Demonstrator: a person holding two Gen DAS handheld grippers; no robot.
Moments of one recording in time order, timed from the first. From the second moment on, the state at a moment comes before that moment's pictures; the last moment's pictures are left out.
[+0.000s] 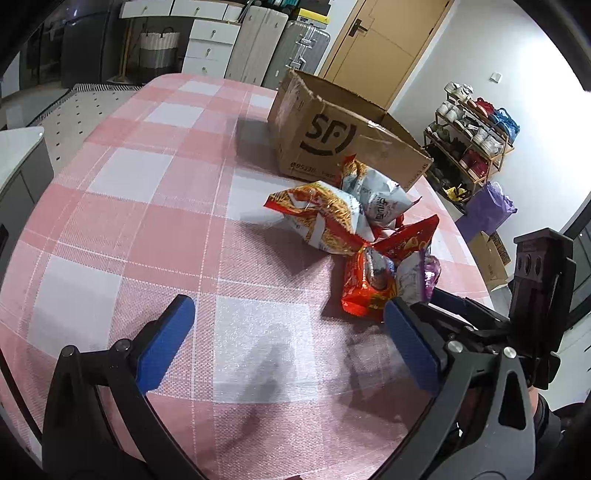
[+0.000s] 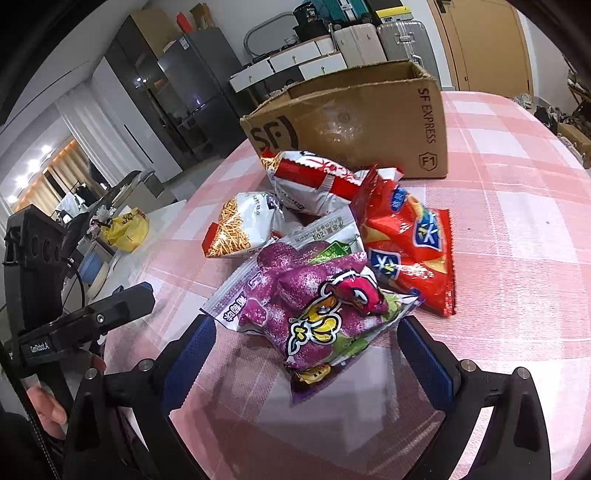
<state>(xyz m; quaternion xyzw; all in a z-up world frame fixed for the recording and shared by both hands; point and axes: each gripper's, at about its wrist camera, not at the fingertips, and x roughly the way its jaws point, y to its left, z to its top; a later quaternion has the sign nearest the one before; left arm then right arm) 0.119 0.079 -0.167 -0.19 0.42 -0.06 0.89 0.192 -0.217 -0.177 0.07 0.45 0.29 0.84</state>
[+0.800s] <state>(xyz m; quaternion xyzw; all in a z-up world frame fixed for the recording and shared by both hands) 0.123 0.082 -0.180 -0.20 0.43 -0.06 0.88 0.192 -0.225 -0.182 0.10 0.44 0.29 0.84</state>
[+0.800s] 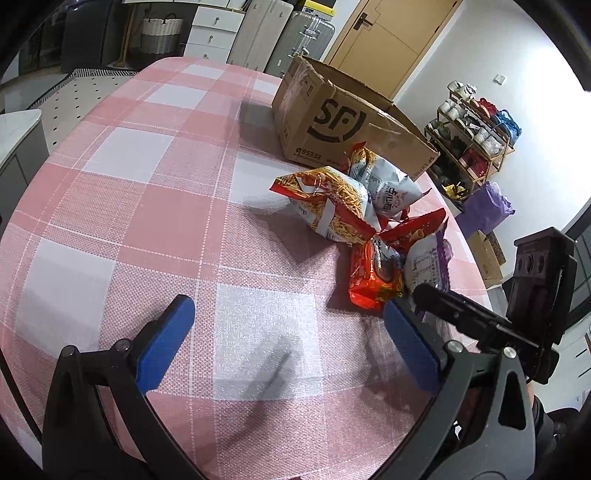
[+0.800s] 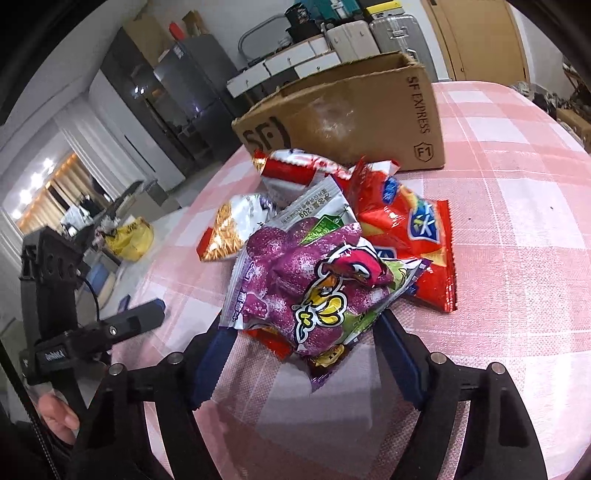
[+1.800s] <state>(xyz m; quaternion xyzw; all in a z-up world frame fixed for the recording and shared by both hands) 0.144 0.032 -0.182 -0.15 0.47 -0.09 0.87 0.166 -0.268 -0.154 0.12 0.39 0.30 0.86</state>
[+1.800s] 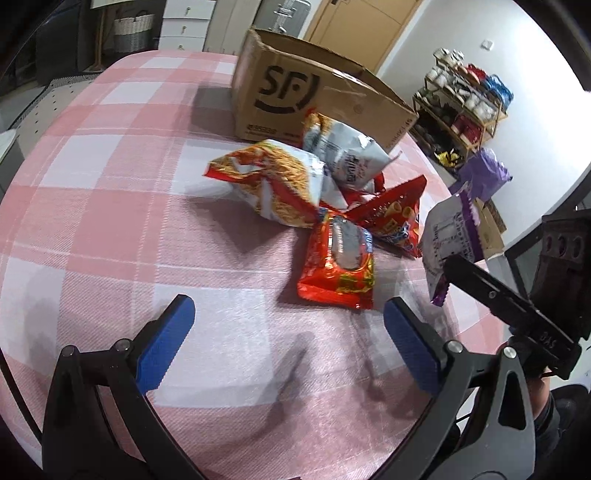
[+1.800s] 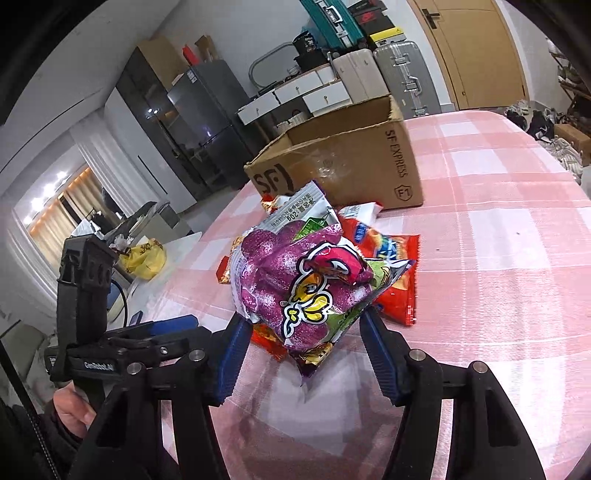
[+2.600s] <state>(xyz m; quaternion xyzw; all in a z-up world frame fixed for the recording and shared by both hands) 0.216 -0.040 -0.199 -0.08 0.49 -0.08 0.87 0.159 -0.314 -0.160 0.15 0.40 0.28 0.86</state>
